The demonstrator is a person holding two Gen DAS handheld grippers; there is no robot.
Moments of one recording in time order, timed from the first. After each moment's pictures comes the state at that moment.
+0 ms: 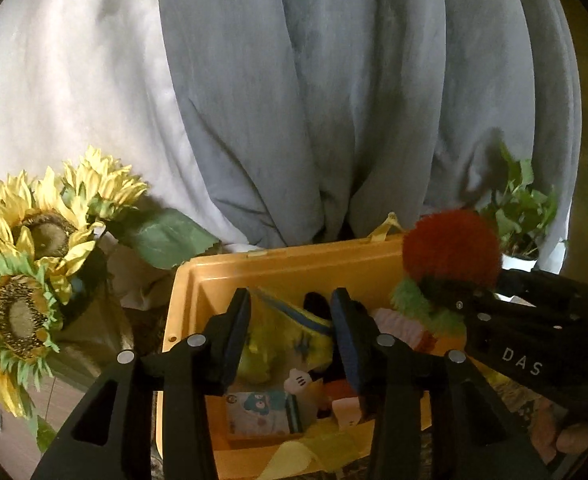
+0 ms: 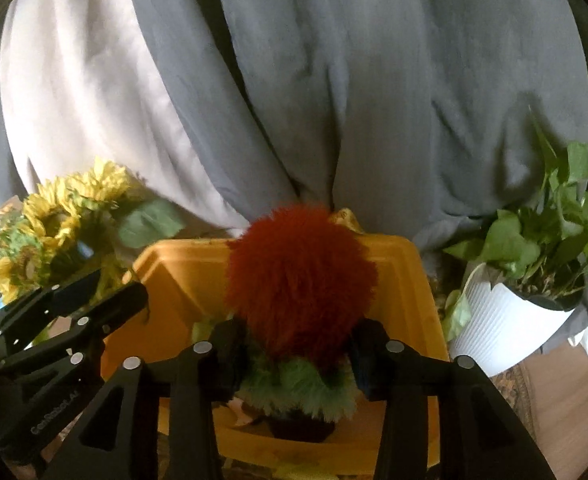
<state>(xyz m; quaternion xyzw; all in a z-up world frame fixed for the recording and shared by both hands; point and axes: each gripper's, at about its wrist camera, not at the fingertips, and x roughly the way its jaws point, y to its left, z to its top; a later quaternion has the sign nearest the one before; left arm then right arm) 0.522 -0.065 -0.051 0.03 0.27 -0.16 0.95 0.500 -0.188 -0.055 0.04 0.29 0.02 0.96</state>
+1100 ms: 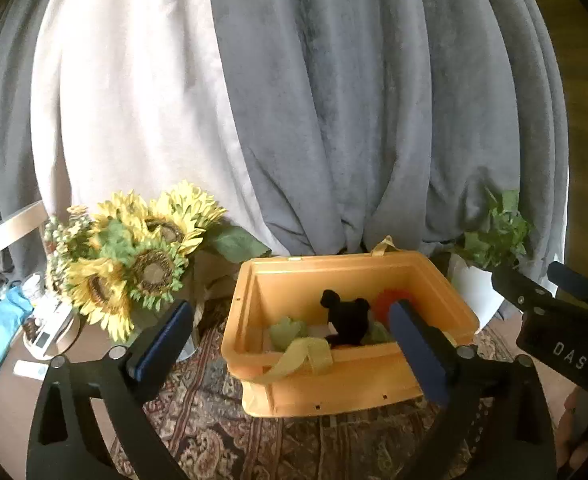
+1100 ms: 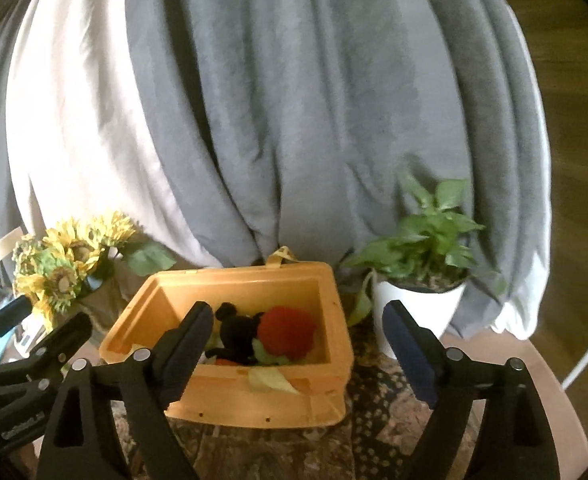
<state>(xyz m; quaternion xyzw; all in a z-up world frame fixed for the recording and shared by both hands) 0.390 -0.048 0.005 0.02 0.22 -0.07 0.97 0.364 -0.207 0.001 0.04 0.20 -0.07 0.98</state>
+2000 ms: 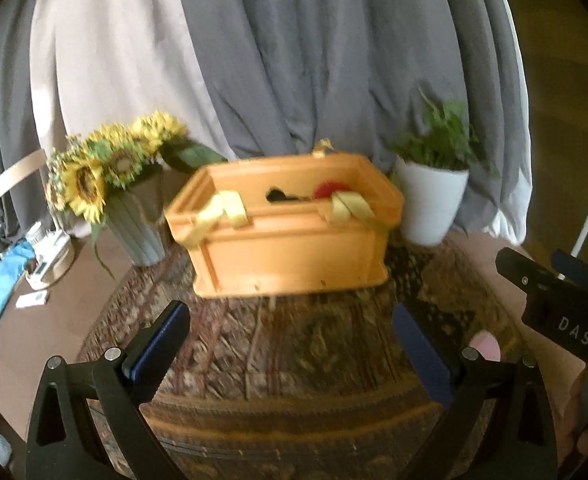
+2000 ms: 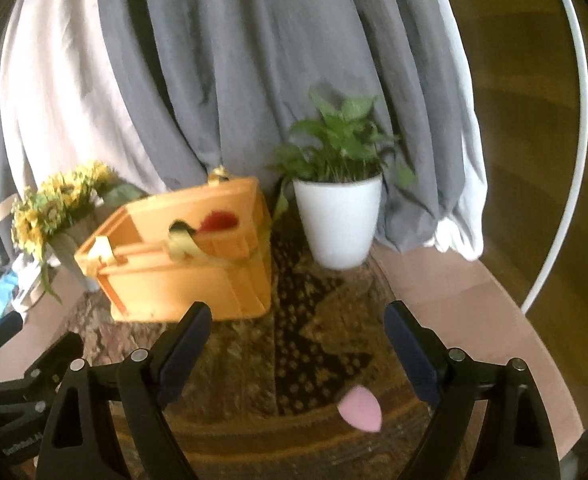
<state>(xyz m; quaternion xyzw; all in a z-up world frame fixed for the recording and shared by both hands) 0.283 -0.127 -0.062 0.05 0.31 -0.07 0.95 0.256 -0.286 -0.071 0.07 0.27 -0.08 0.96</state>
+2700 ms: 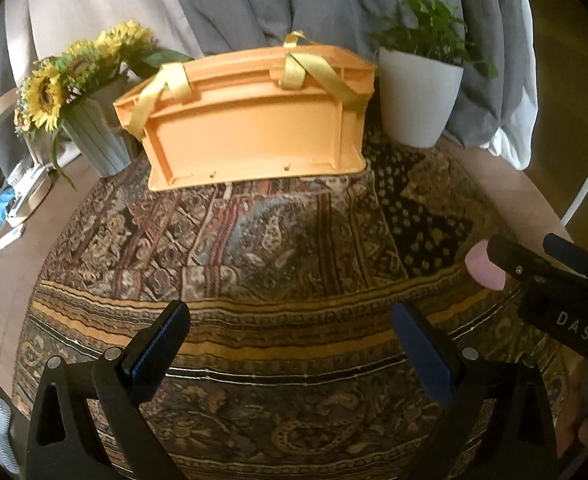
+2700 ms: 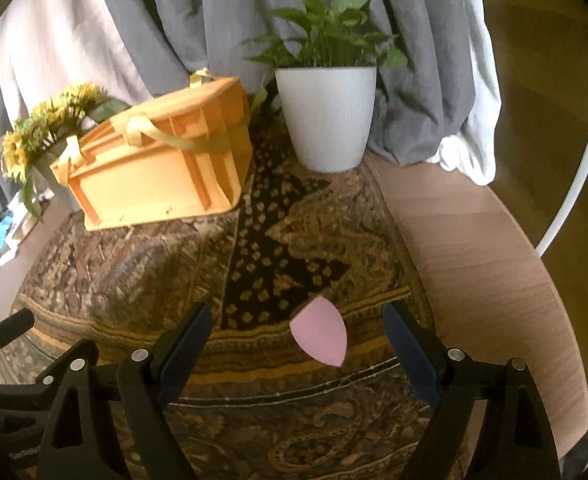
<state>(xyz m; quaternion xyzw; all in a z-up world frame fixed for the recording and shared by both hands) 0.273 -0.168 -0.141 0.05 0.43 -0.06 0.90 0.256 -0.325 -0.150 0.06 0.38 -0.04 0.92</state>
